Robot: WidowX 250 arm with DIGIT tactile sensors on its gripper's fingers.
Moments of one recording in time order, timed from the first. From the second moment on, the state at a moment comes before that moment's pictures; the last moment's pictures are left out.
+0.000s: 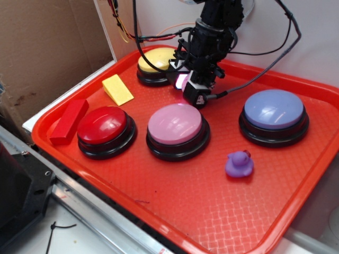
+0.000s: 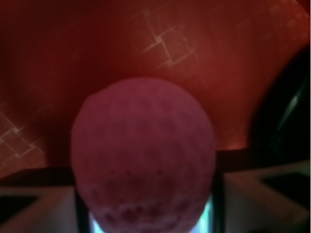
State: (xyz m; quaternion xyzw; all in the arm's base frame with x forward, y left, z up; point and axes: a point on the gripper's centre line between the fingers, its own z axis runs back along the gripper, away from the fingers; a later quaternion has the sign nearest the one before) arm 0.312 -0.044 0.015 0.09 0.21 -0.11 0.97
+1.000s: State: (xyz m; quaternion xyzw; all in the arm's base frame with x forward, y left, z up) arm 0.225 -0.076 0.271 0.03 0.06 0.07 0.99
